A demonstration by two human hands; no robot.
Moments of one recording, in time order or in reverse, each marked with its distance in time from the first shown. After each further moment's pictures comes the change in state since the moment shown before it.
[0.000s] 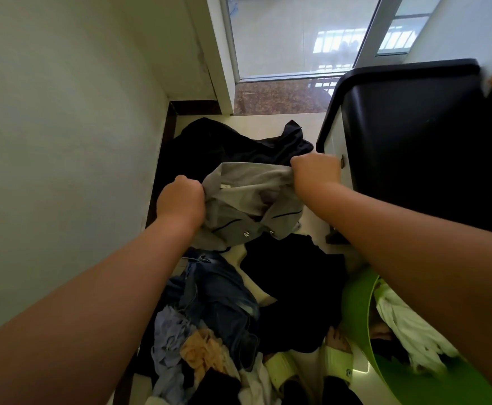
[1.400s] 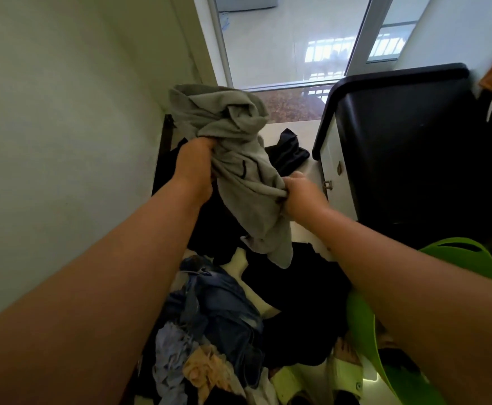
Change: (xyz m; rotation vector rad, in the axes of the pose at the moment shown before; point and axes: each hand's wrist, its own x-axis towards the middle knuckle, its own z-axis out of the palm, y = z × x) left_hand 0.057 0.040 -0.050 -1.924 -0.118 -0.342; right_hand 0.002 -0.007 0.046 0.717 -0.051 -0.012
